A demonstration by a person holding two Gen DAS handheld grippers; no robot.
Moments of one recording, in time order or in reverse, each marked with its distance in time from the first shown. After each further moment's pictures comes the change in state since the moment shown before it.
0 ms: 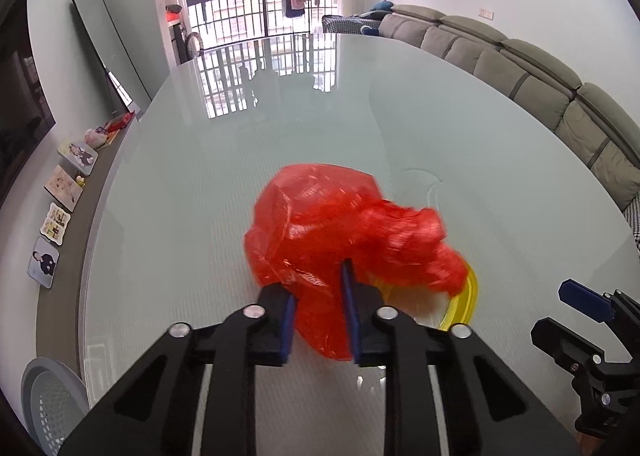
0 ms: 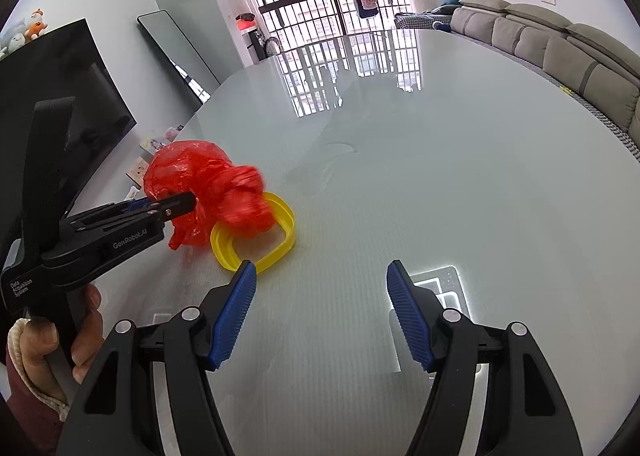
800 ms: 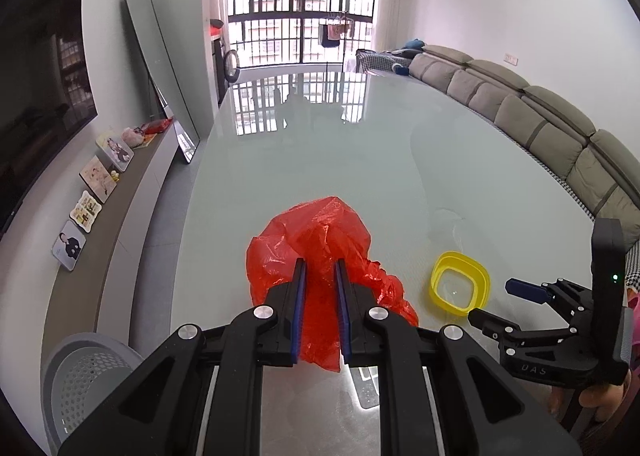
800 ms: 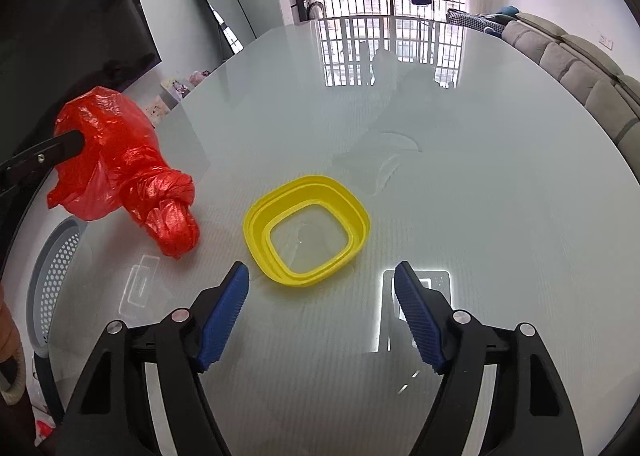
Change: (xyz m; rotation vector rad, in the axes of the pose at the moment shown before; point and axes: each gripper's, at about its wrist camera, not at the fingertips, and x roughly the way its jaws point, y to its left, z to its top) left arm -0.086 0.053 -0.009 -0.113 -0.112 0.062; right arm 0.048 0.041 0.022 -0.226 0.127 0.011
